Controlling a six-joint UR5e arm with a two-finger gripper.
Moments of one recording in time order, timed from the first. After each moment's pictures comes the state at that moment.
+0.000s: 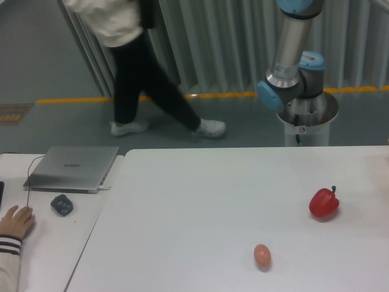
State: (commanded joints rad) arm 2.89 -1.88 -1.56 -1.14 1.63 1.79
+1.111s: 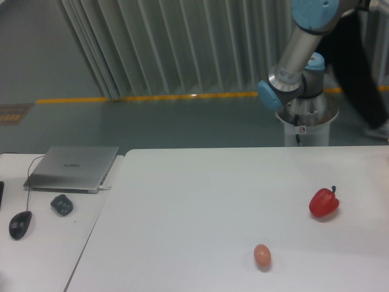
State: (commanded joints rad) arm 2.87 -2.08 -1.41 -0.99 1.43 1.75
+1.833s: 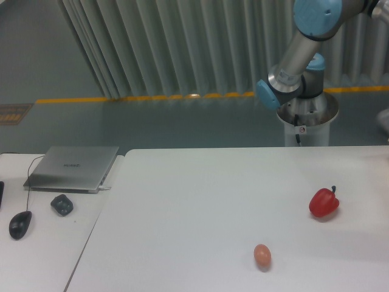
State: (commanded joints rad) arm 2.84 -2.12 -1.42 -0.99 1.43 1.70
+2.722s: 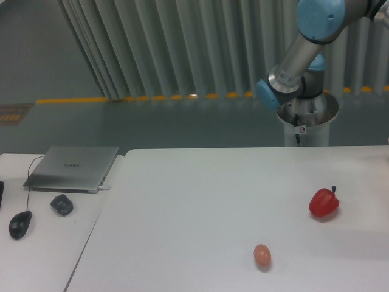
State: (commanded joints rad) arm 2.84 -2.11 -1.43 -0.99 1.43 1.69
